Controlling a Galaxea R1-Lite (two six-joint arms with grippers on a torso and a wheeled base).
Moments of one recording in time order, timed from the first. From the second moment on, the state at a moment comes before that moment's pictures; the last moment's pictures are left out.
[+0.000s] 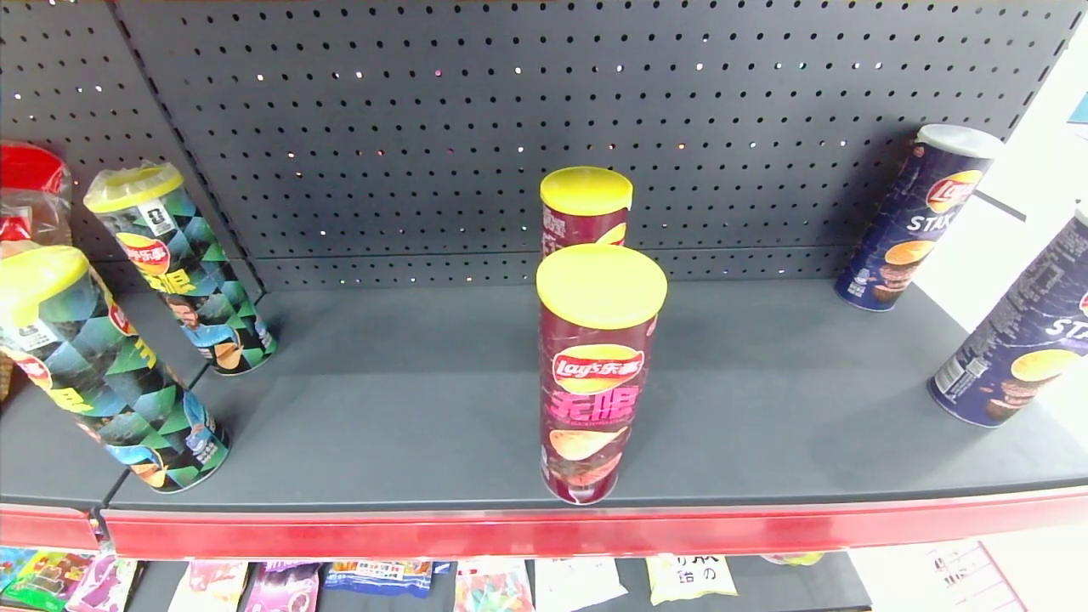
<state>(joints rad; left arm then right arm) 0.08 0.09 -0.12 0.05 -0.07 -0.08 -0.10 0.13 -0.28 0.32 -0.04 -0.06</state>
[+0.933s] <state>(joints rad) 0.08 0.08 0.00 0.00 -0.03 -0.03 -0.10 0.09 -0.01 -0.03 0.15 -0.07</state>
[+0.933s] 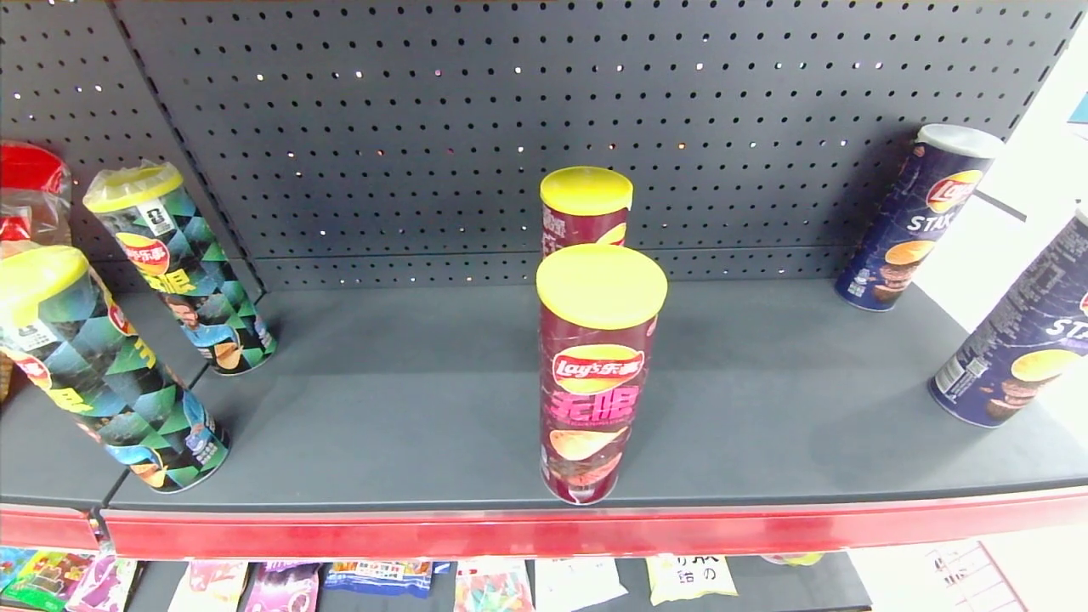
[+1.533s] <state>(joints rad) 0.00 0.01 0.00 0.00 -0.04 -0.01 0.03 0.07 0.00 0.00 0.04 0.00</state>
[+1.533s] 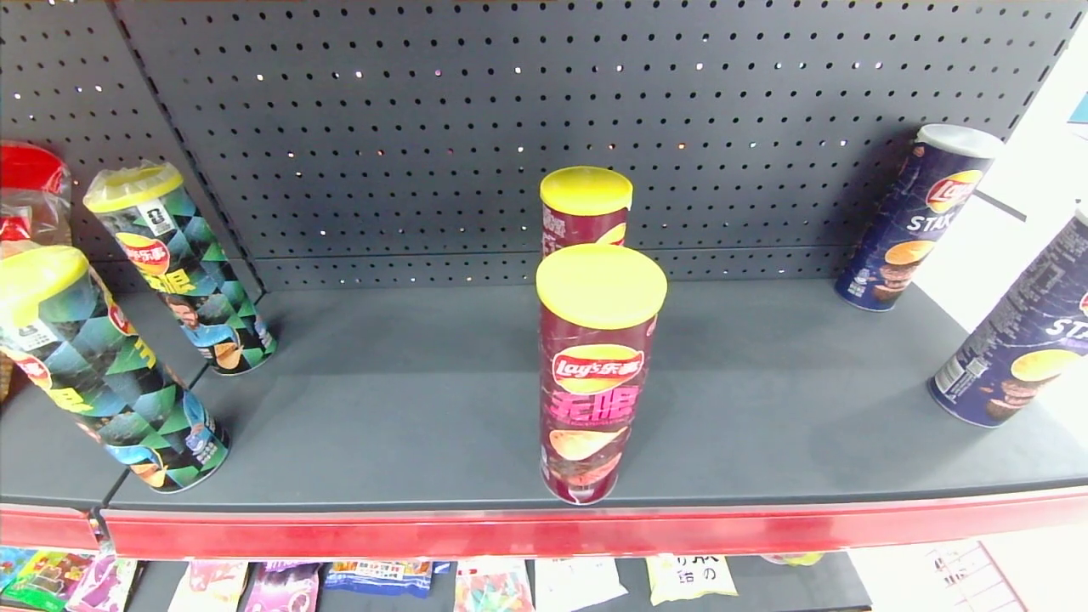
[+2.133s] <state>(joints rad) 0.00 0.00 0.00 0.00 -0.04 -0.01 0.00 0.00 0.00 0.00 0.00 0.00</state>
